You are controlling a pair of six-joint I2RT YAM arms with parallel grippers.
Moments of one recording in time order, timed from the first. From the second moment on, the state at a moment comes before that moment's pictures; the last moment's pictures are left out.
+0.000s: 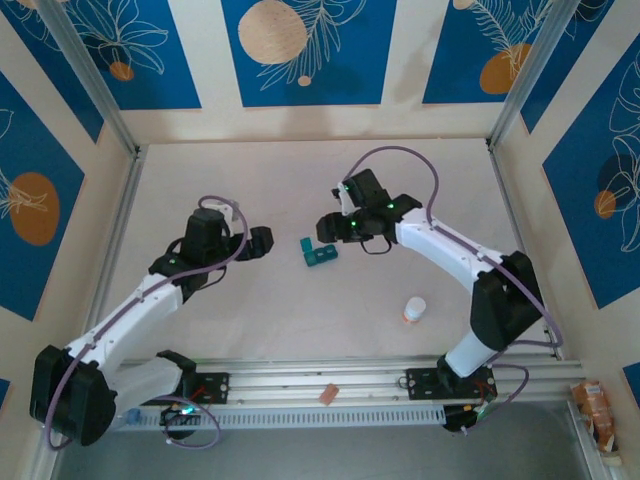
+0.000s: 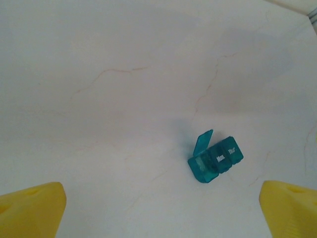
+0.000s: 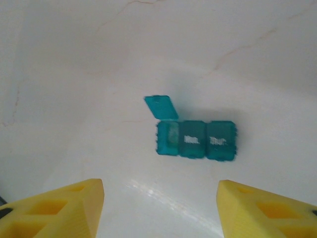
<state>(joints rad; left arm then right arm) -0.42 1.09 0.74 -0.30 0.09 -0.49 0.59 1.57 1.25 -0.64 -0.22 0.42</state>
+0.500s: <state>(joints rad) -0.52 1.24 0.63 -0.08 0.14 -0.56 0.52 1.26 1.04 -0.80 -0.09 0.43</state>
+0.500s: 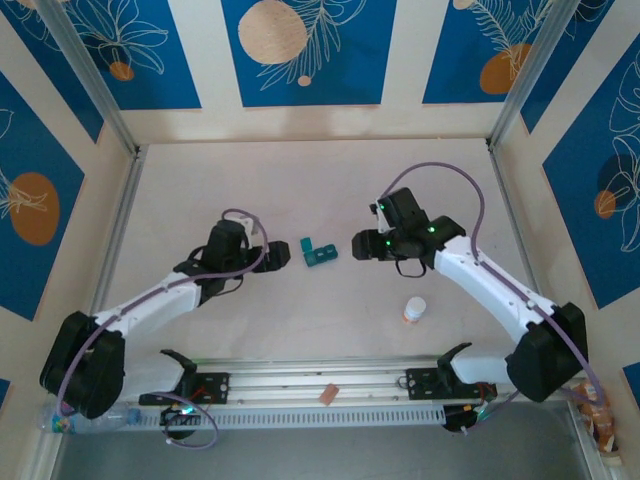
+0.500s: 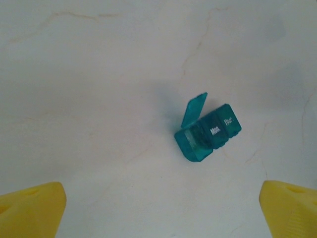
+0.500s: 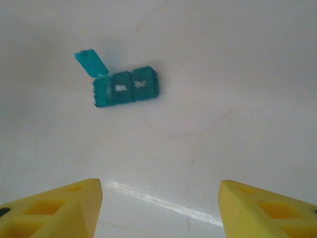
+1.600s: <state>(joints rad) -0.57 1.38 0.58 0.23 0.18 -0.63 0.41 1.10 0.71 -1.01 0.02 0.73</state>
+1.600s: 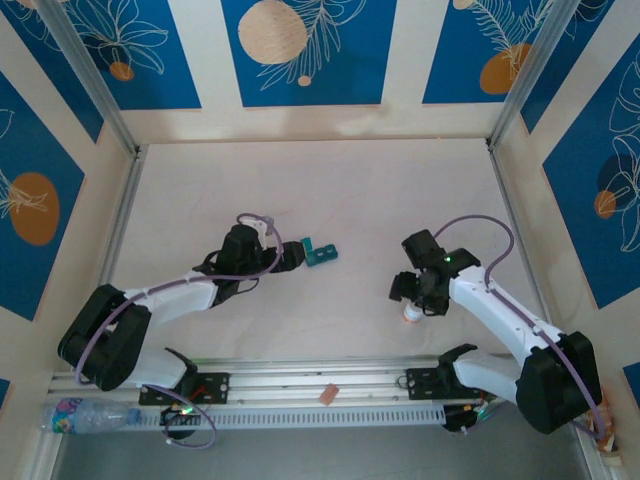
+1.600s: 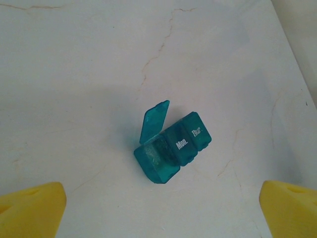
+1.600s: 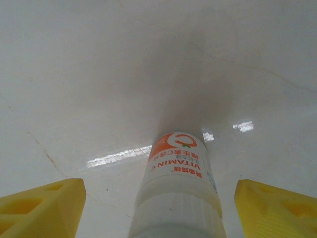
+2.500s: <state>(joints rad) -0.57 1.34 0.62 0.08 0.10 -0.66 0.46 1.19 0.82 -0.98 -0.02 0.70</state>
